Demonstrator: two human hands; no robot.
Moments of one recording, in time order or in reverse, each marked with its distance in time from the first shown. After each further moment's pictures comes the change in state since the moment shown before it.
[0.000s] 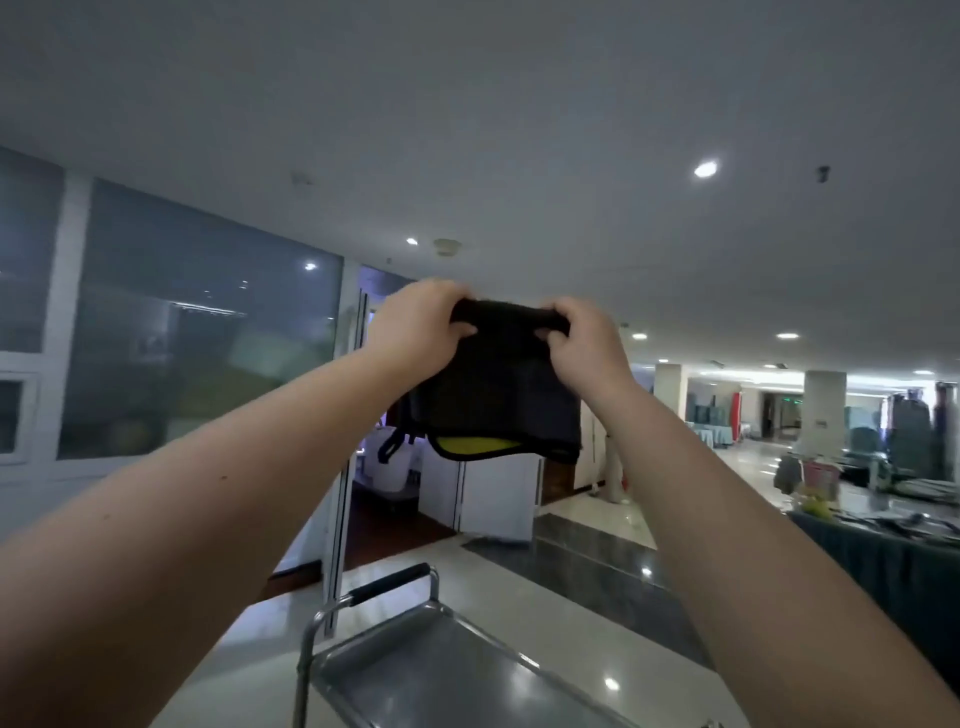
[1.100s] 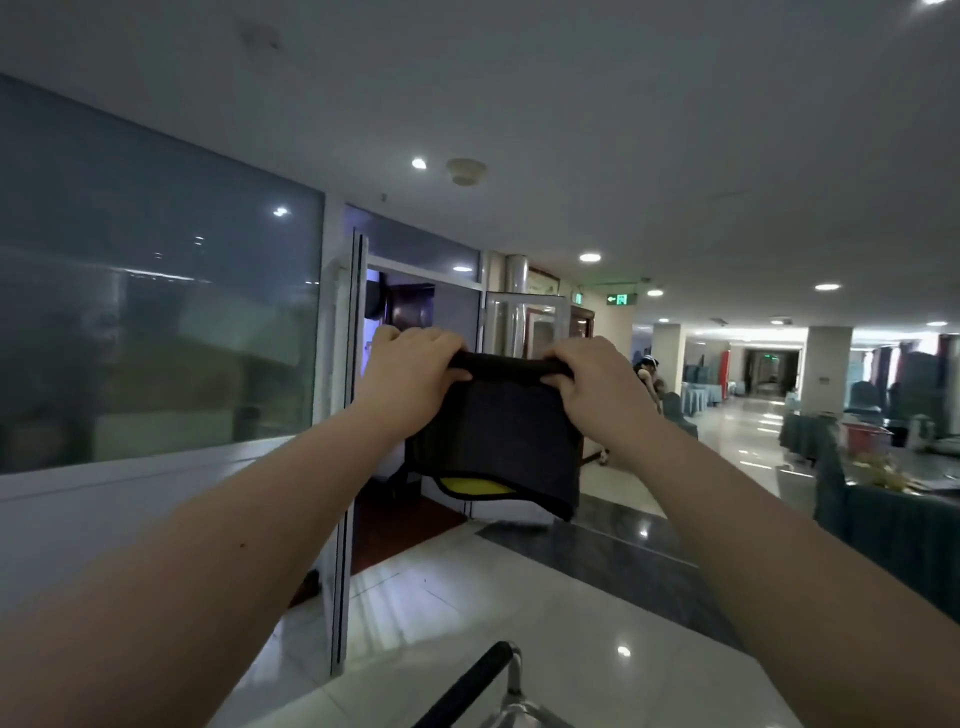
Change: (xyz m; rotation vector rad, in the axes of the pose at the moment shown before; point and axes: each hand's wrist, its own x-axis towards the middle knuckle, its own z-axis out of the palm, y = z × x) left_hand 0.130 -0.478 0.400 0.133 -0.087 0.132; right_hand 0.180 0.214 0.508 -0.327 -0.190 -0.092
